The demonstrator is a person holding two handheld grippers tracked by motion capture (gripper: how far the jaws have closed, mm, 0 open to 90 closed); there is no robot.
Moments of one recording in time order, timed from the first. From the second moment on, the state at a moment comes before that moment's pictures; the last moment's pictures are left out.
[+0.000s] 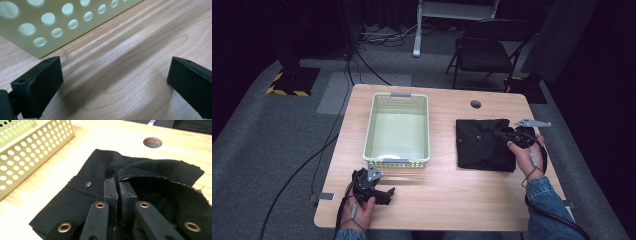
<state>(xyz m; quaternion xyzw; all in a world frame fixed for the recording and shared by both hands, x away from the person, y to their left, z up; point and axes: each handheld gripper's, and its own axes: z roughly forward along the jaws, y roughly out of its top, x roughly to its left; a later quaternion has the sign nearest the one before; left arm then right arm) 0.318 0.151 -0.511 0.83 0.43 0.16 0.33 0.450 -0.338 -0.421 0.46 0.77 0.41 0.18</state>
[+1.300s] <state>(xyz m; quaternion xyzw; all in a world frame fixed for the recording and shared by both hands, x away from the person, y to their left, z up) 0.318 0.151 -0.511 0.83 0.43 0.16 0.33 0.443 -0.329 -0.359 0.41 0.77 0.44 0.22</state>
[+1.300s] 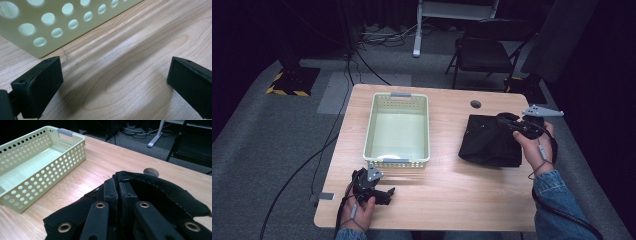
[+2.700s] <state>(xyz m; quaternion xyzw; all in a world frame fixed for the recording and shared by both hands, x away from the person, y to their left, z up) 0.318 0.151 -0.511 0.83 0.43 0.16 0.33 0.447 -0.306 -0.315 0.38 0.76 0.46 0.24</state>
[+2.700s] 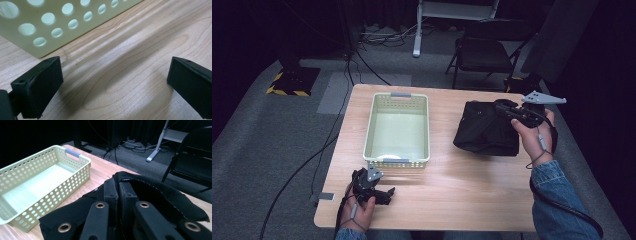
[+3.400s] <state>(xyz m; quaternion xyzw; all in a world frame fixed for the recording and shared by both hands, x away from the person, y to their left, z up) 0.318 0.151 -0.511 0.83 0.43 0.16 0.33 0.452 -0.288 -0.291 0.36 0.76 0.47 0.25</state>
